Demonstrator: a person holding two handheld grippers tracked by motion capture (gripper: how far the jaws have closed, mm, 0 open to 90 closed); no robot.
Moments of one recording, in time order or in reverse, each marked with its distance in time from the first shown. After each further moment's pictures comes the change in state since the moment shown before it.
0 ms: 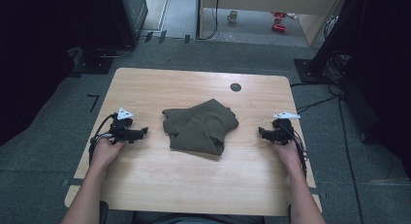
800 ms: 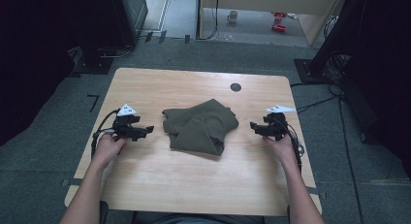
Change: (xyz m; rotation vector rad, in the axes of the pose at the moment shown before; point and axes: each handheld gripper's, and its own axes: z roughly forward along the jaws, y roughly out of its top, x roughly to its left) left arm -0.011 0.019 -0.008 -0.036 -0.157 0.039; right arm 0.029 0.031 -0.016 -0.040 0.118 -0.025
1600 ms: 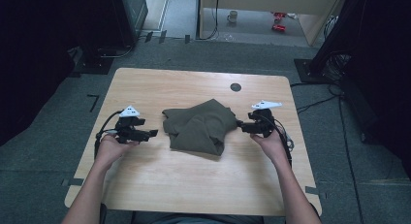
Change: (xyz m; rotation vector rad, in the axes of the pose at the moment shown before) left arm -0.018 0.006 -0.007 0.013 -0.097 0.031; right arm 0.048 0.029 0.001 -0.007 0.104 -0.095
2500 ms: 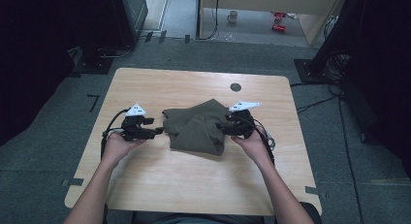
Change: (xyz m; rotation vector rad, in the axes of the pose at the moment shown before) left arm -0.015 0.015 0.009 -0.020 -0.033 0.028; right arm 0.057 0.020 0.019 -0.011 0.120 -0.076
